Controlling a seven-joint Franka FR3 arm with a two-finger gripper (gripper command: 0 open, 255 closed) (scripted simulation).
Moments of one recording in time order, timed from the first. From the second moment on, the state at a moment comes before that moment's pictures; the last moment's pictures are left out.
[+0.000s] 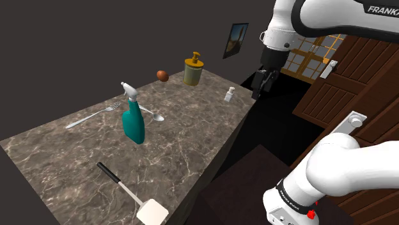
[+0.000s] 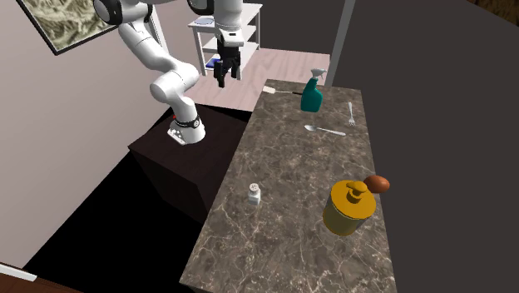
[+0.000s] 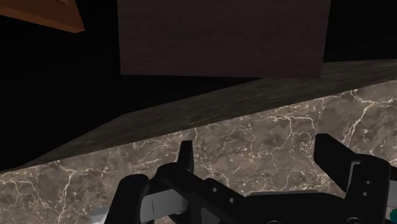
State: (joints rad) arm 0.02 -0.77 0.07 -2.40 -0.01 1.53 0.00
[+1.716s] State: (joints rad) arm -0.11 -0.05 -0.23 -2.09 -0.03 2.01 -0.36
